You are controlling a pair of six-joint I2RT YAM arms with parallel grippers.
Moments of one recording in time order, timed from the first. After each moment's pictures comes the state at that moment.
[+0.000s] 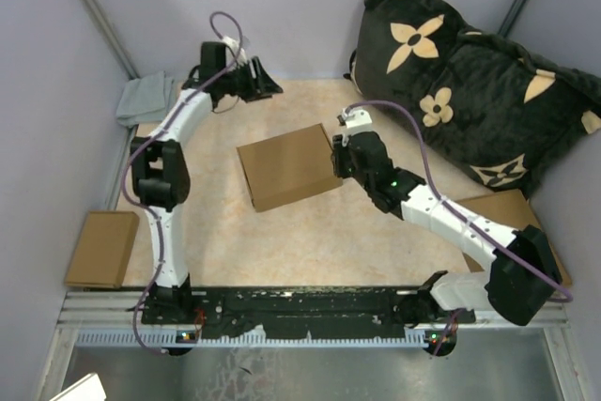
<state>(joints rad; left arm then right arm) -0.22 2.27 1.99 -0.30 0.66 -0.48 0.70 1.29 0.90 -0.07 0.26 0.27</state>
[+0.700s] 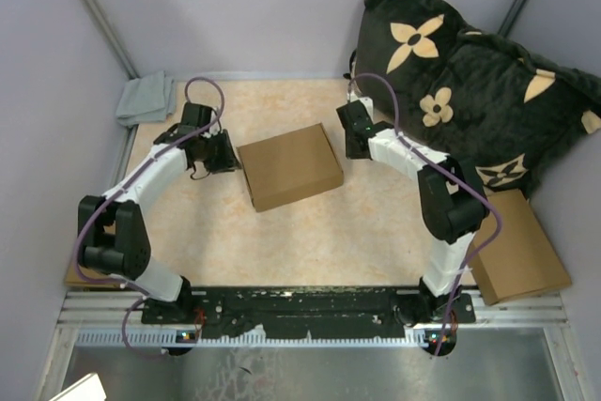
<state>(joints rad) -0.22 1.57 1.16 -0.54 0.18 -0.42 0.47 1.84 1.33 -0.42 0.36 0.34</state>
